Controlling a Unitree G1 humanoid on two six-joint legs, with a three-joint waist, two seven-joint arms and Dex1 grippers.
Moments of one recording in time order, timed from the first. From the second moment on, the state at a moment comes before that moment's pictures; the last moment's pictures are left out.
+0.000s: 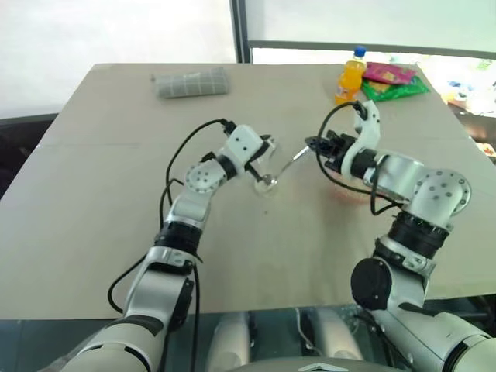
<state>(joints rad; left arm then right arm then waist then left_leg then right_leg) -0.74 0.28 -0.09 0.52 0.05 -0.21 -0.61 -0.90 0.09 -0.70 -0.14 0.76 1.58 -0.08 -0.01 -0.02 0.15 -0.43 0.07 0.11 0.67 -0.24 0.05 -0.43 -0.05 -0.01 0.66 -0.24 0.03</state>
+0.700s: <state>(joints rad) -0.67 0.19 -0.03 0.61 -0.02 -0.43 -0.54 -0.94 -0.10 -0.84 -0.07 1.10 1.61 -0.22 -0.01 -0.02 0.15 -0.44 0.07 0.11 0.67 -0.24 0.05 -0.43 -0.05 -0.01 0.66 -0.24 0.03</state>
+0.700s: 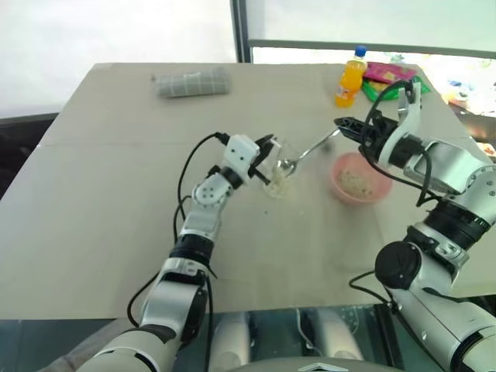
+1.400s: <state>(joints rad) -0.67 0.15 -0.03 0.77 0.00 -0.64 -0.48 -0.99 -0.28 -0.87 0.09 1.39 1.54 -0.46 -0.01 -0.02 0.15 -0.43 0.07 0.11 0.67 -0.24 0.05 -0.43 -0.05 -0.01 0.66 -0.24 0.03</state>
